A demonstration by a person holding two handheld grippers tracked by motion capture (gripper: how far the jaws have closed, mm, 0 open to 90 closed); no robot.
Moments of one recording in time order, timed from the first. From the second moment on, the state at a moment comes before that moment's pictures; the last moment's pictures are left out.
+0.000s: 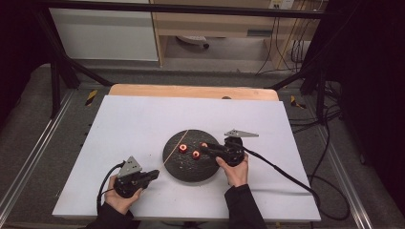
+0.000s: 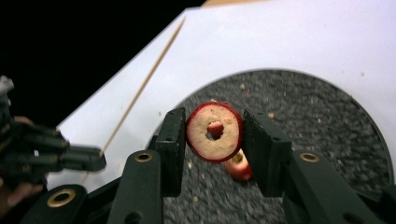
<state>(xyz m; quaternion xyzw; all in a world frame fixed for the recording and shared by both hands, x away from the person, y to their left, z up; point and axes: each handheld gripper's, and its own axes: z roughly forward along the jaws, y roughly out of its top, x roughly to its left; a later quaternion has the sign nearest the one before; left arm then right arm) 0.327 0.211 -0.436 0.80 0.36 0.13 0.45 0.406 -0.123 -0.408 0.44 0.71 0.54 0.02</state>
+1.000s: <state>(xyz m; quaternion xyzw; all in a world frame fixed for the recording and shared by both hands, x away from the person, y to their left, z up) 0.326 0.201 -0.437 0.79 0.37 0.13 0.47 0.419 -0.117 -0.404 0.47 0.58 0.66 0.03</state>
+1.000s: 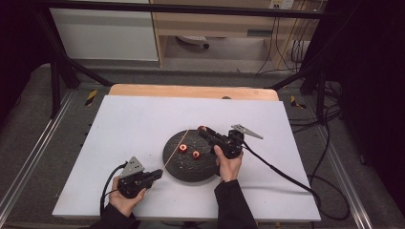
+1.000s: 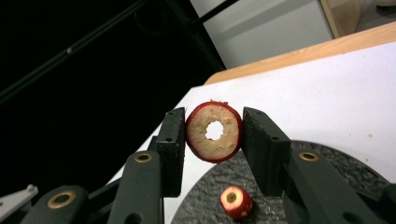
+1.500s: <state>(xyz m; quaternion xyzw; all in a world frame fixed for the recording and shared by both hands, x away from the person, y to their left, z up) 0.325 0.195 -0.436 0.78 0.38 0.12 0.48 0.429 -0.117 -0.404 0.48 0.53 0.70 0.05</state>
